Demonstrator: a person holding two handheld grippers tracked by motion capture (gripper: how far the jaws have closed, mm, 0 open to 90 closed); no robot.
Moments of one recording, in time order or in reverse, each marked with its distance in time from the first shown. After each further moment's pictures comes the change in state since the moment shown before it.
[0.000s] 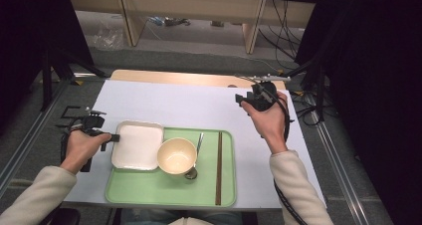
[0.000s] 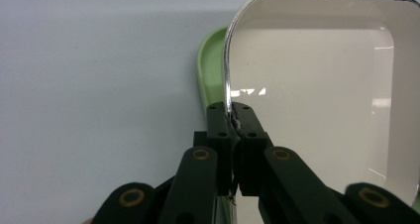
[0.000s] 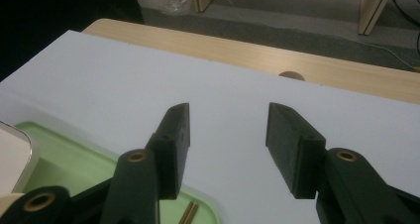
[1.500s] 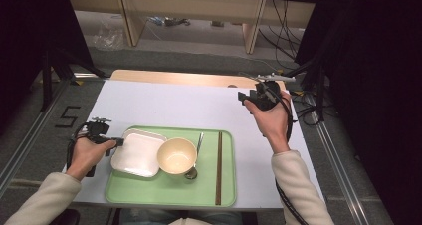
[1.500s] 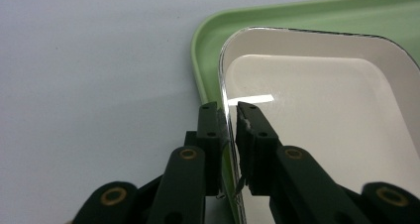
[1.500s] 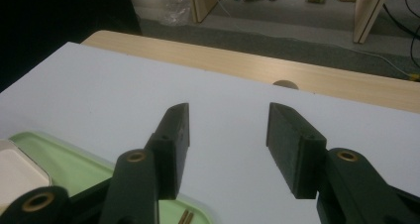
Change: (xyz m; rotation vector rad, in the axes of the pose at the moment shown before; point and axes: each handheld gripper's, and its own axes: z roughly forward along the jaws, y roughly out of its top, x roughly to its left) left arm -0.002 -0.018 0.017 -0.053 0.016 0.092; right arm -0.007 0.001 -0.004 -0.041 0.005 -0.001
